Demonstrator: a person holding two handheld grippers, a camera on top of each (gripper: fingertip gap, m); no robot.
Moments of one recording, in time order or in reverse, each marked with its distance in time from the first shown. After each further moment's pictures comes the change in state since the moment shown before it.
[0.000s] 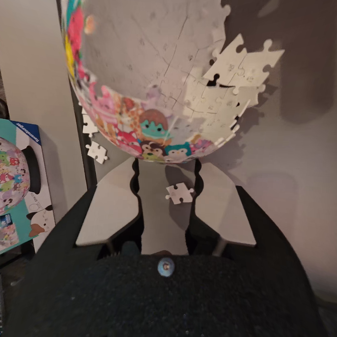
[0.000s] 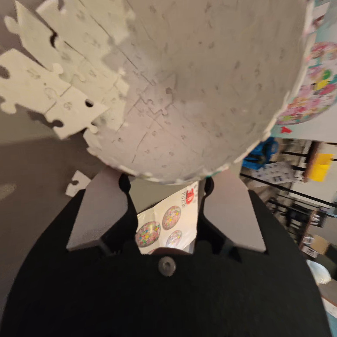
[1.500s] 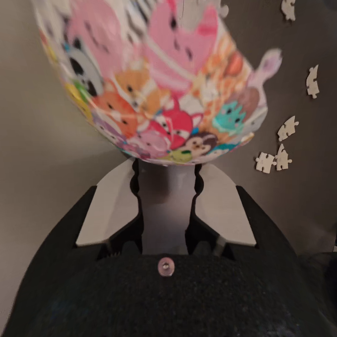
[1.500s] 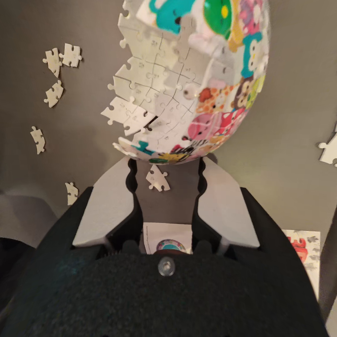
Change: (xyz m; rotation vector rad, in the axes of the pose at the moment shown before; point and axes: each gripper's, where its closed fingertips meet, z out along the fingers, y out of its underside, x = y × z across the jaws) left arm 0.058 0.006 0.011 -0.014 0.452 -0.427; right arm -0.042 -0.010 -0.024 0.180 -0.931 0.325
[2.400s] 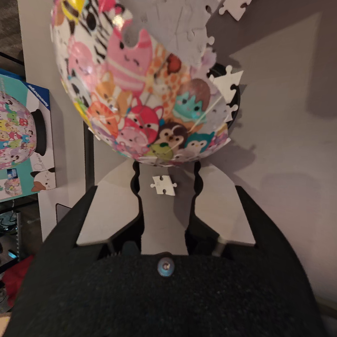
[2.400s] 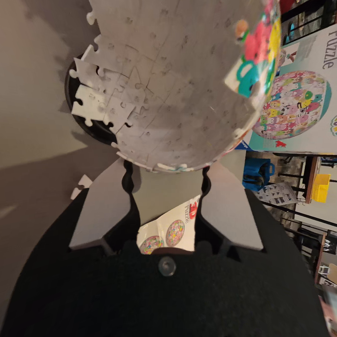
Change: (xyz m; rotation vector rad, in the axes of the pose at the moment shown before) left arm -0.025 -0.018 -0.029 -0.040 -0.658 0.271; right arm 0.040 -0.011 -0.016 -0.020 0.908 -0.394
